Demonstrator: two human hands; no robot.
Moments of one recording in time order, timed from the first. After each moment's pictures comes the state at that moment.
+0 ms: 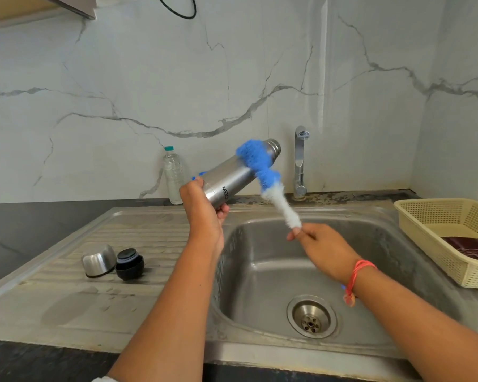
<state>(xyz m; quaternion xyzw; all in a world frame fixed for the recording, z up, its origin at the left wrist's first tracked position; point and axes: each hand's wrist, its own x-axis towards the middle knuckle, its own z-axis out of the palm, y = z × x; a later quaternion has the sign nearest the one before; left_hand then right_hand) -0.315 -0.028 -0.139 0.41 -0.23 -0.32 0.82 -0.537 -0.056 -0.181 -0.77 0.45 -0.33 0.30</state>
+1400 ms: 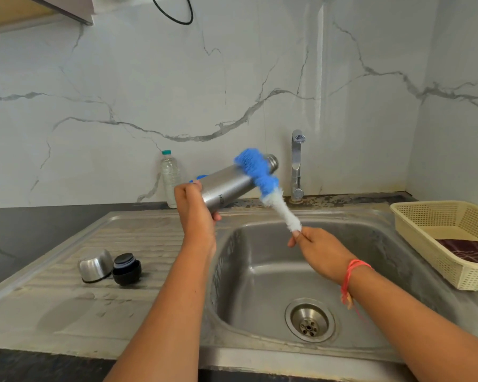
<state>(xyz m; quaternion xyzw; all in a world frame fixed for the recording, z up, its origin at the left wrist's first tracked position) -0.322 -0.010 -0.130 0.45 -0.28 -0.23 0.81 -0.539 -0.059 -0.180 -0.78 0.48 -0.28 0.29</state>
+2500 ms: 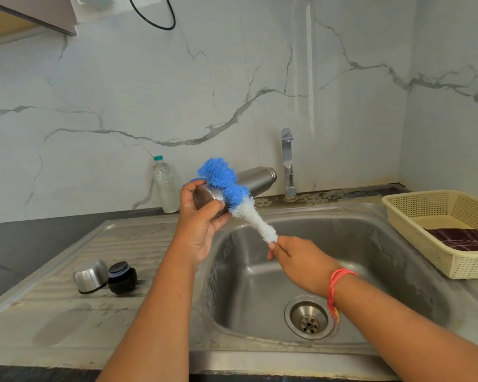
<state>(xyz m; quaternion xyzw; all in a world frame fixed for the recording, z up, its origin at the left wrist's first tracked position) -0.320 -0.008 -0.137 0.36 -0.41 -0.38 0.75 -0.527 -0.031 -0.180 -0.83 0.43 -0.24 0.26</state>
